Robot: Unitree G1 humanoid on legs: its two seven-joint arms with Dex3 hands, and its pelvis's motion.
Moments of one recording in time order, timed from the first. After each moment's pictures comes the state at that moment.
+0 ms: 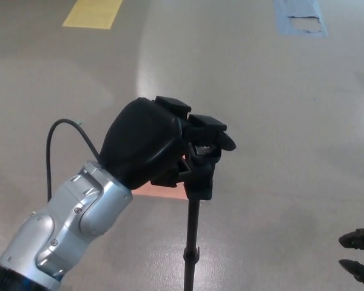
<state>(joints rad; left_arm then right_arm) -0.47 0.39 -0.34 0.06 0.73 -0.40 0.15 -0.60 -0.49 0.18 1.27 -0.29 -0.03 0.37</state>
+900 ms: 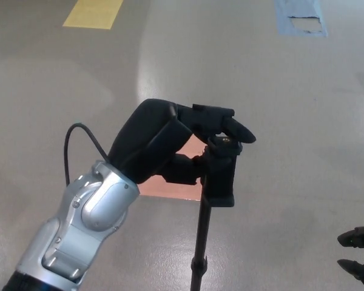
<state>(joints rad) -0.44 0.28 -0.28 0.06 0.41 -0.38 -0.05 -0.61 -0.48 0.19 1.27 -0.30 -0.03 0.37</state>
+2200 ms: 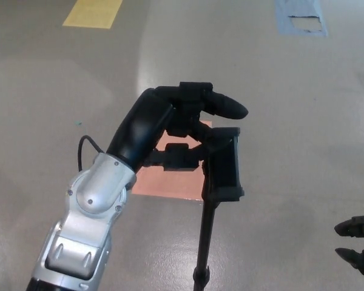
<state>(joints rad) -0.43 0.12 -0.15 -0.02 0.07 0.03 -0.24 -0.64 -0.48 0.19 1.27 -0.31 -0.03 0.38</state>
